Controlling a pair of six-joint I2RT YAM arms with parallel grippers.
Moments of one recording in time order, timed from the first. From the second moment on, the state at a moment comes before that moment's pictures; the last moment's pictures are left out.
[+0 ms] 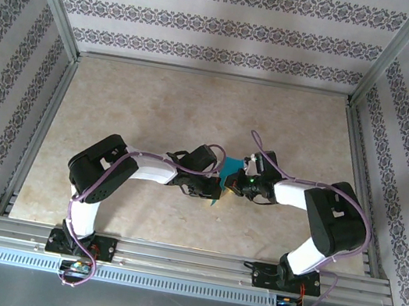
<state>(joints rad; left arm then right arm) -0.80 1.92 1.01 -0.05 0.47 -0.79 0.37 1.63 0.59 0.06 -0.59 0.78</state>
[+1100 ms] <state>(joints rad) -0.80 1.84 0.95 -0.08 0.50 -0.82 0.38 1.68 0.64 0.04 -0.61 0.73</state>
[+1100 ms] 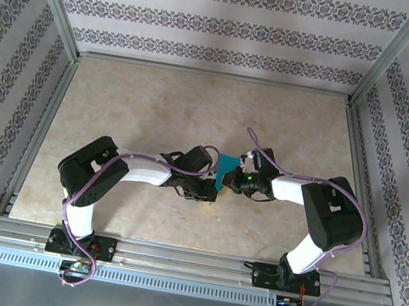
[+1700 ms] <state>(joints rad) -0.80 1.85 0.94 -0.08 0.49 -0.82 0.38 1.68 0.66 0.01 -0.60 0.72</state>
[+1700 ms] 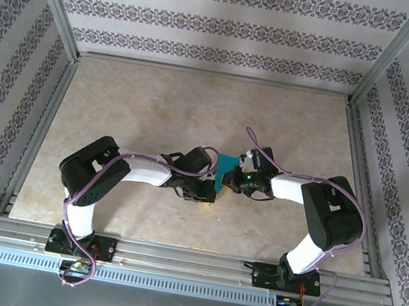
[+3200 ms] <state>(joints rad) -0.76 1.75 0.92 -0.07 0.52 -0.79 0.39 1.70 0.69 -0.06 -0.60 0.68</state>
